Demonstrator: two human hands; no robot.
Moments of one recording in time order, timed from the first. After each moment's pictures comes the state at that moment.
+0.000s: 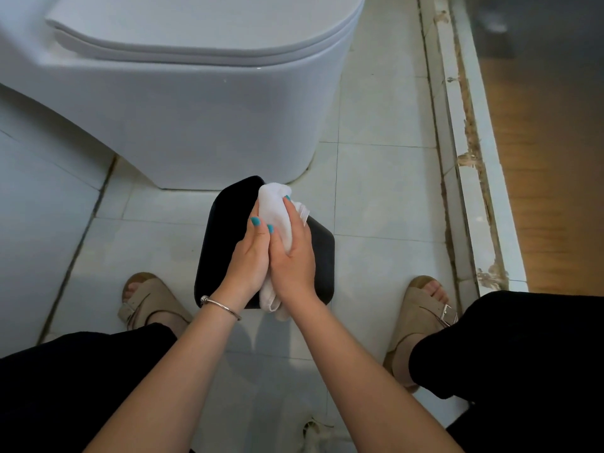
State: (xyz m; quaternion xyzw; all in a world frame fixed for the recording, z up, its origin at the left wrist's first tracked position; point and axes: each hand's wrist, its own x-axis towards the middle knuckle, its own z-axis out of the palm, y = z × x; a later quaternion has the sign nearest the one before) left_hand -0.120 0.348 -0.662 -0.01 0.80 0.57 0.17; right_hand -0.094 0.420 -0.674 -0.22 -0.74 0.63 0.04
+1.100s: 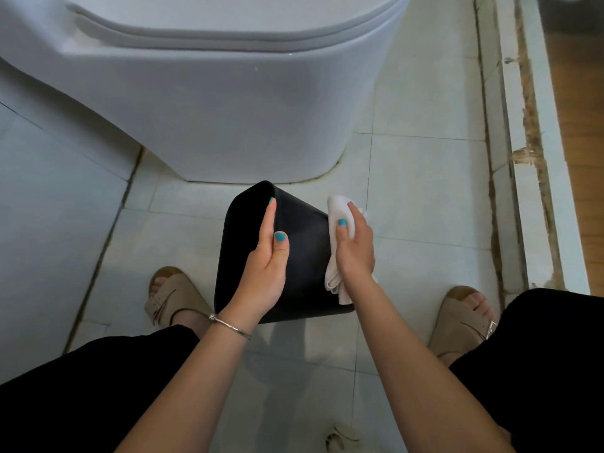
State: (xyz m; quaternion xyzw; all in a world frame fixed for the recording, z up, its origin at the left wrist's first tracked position) left_hand -0.125 0.325 -0.670 0.00 0.85 0.51 0.16; right_hand -0.138 0.473 -0.746 -0.36 -0.76 0.54 -0.03
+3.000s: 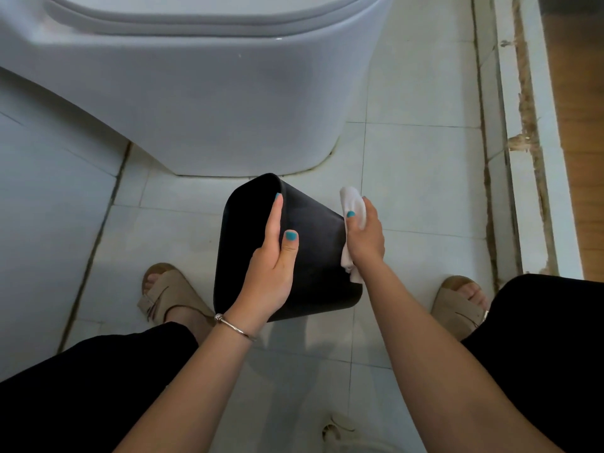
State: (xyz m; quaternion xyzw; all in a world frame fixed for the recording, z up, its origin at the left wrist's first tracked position) left_hand -0.117 0.339 -0.671 0.06 0.87 0.47 0.13; right_hand -0.145 0.511 -0.783 -0.39 -0.77 0.50 -0.06
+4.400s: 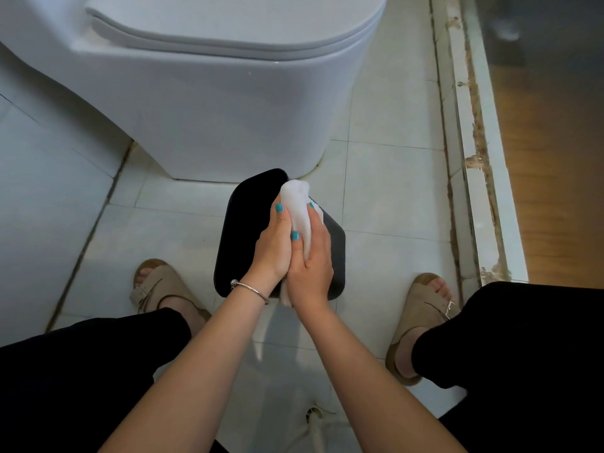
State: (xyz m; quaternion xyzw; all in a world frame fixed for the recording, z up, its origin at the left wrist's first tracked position) left_hand -0.115 0.361 -0.661 -0.11 0.78 0.58 0.20; right_hand -0.065 0.410 -0.685 -0.22 -0.77 0.58 0.13
